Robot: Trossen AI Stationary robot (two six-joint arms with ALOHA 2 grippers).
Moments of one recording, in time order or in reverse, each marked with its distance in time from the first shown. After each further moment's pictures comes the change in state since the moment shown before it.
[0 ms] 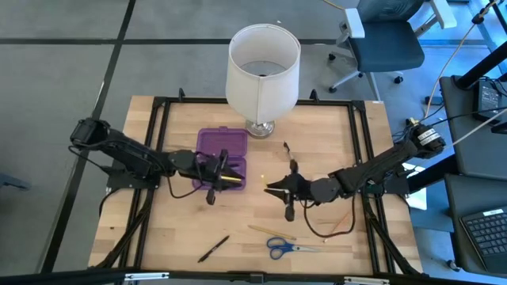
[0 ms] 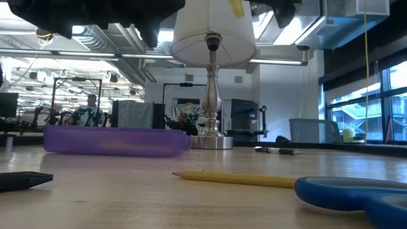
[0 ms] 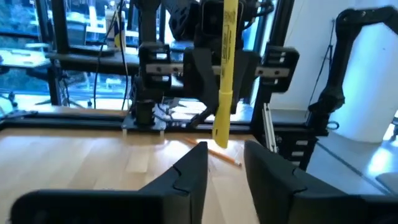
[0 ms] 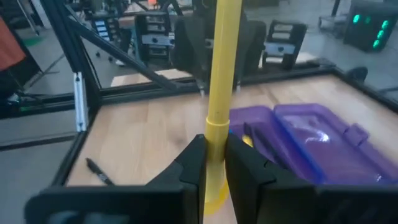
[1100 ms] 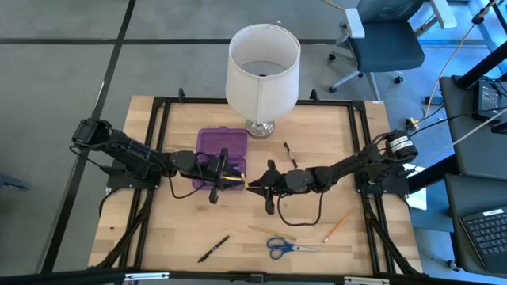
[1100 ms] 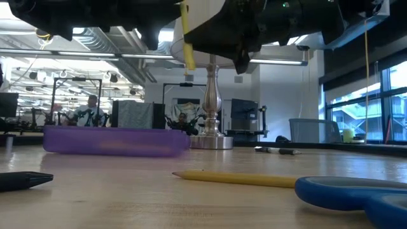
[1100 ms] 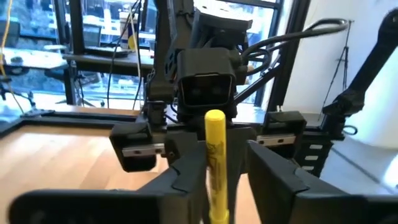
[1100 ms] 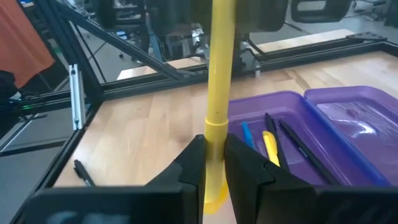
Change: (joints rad) left arm -0.005 0.023 0.000 0.018 -0.053 0.014; right arm -0.184 0.298 0.000 0.334 -0.276 0.017
